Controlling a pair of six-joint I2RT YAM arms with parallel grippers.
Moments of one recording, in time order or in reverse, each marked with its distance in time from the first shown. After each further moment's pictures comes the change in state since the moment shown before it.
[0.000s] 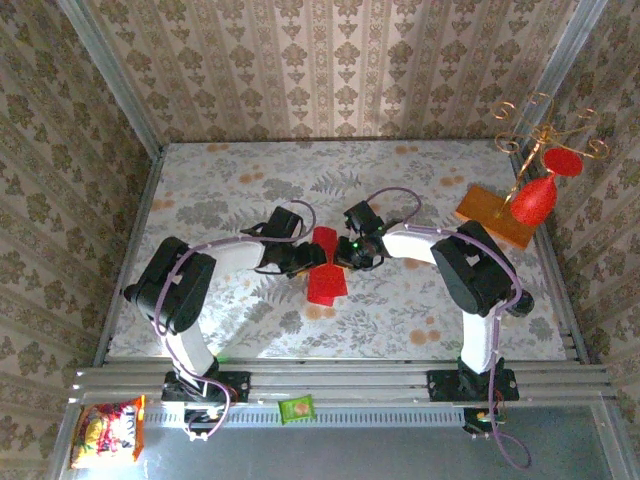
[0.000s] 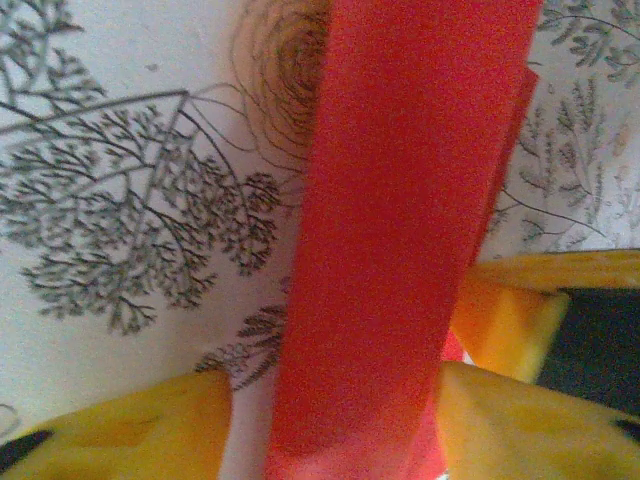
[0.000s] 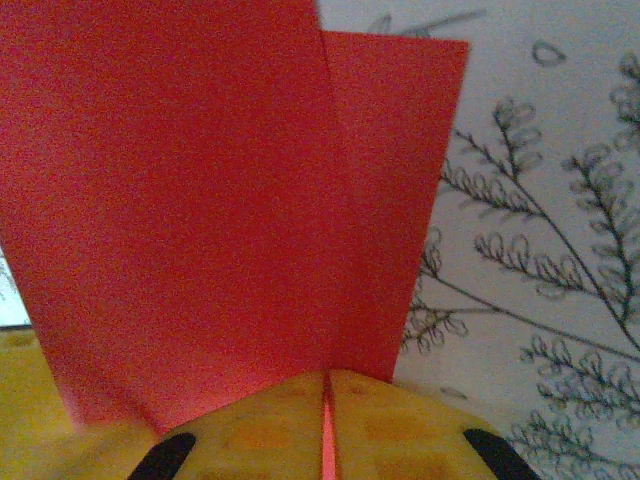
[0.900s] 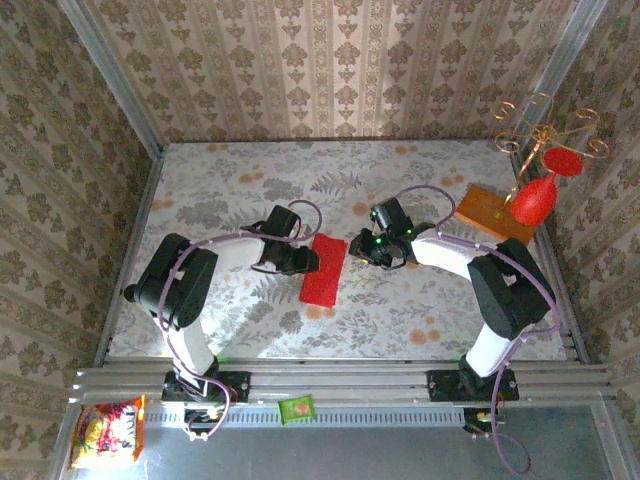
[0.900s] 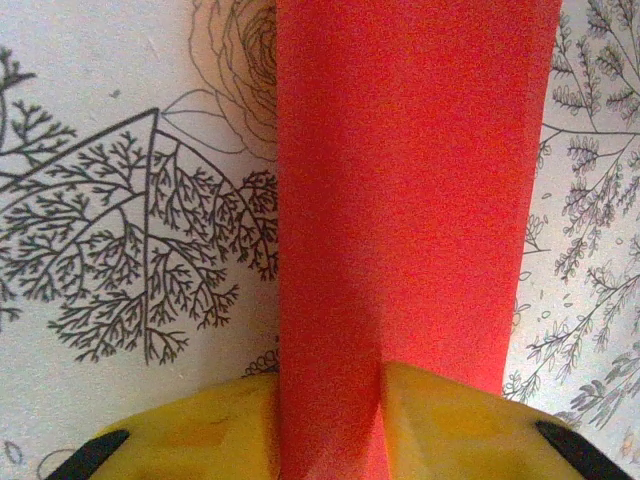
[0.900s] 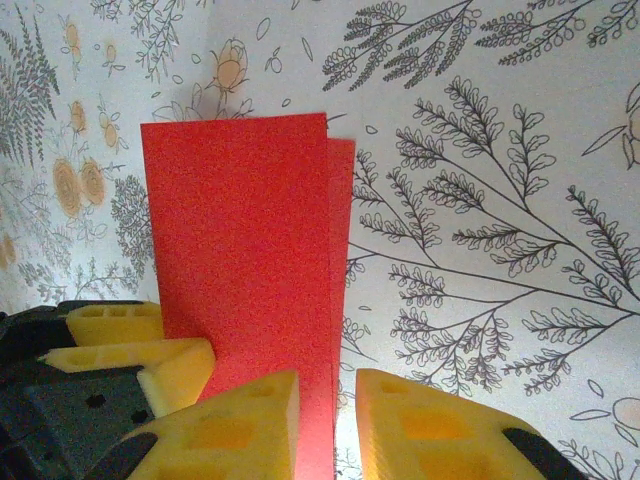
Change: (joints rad) left arm 0.018 0.032 0.023 -0.068 0.021 0.322; right arm -0.094 -0.232 -0.170 0.068 0.019 0.047
